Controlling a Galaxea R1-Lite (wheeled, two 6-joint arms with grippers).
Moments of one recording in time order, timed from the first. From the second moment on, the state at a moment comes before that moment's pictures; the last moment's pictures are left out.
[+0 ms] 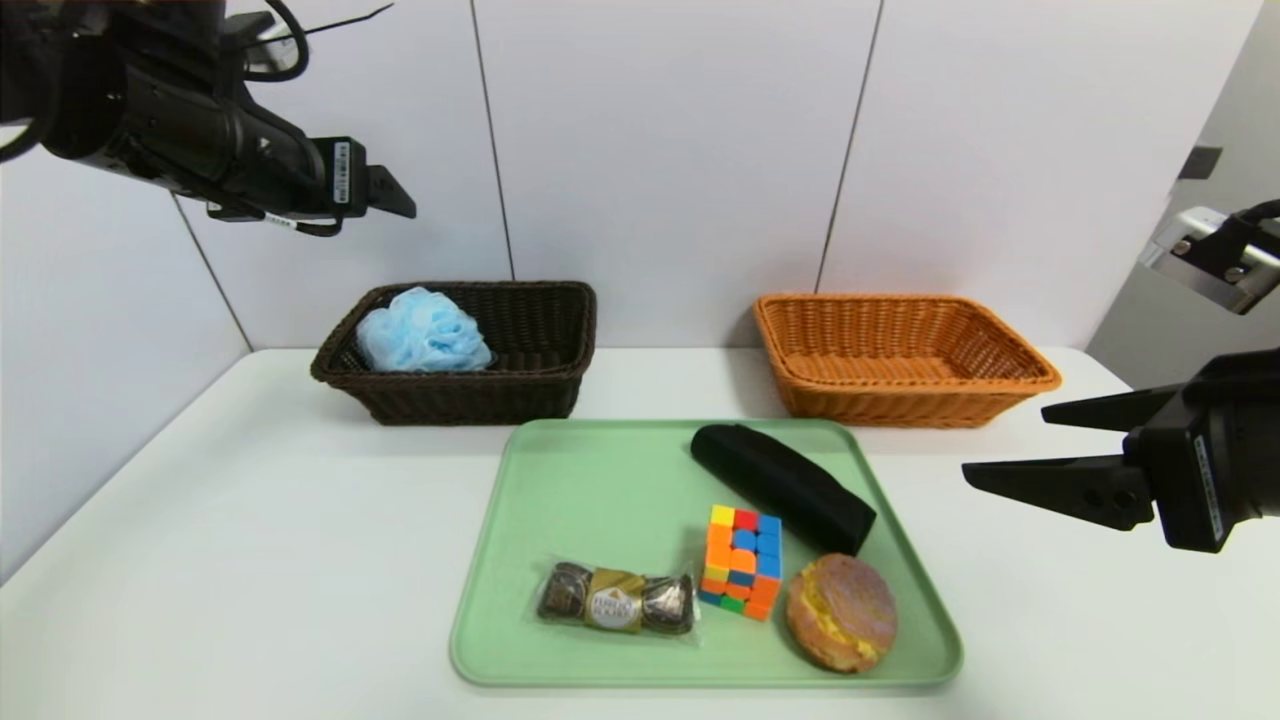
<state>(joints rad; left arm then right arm) -0.19 1.79 -1.96 0.62 0.07 -0.11 0.36 1.24 -1.03 0.38 0.18 -0.09</state>
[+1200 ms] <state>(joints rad) -0.48 1.42 -1.47 0.73 0.11 -0.29 0.58 1.55 -1.22 0.23 0.25 -0.24</state>
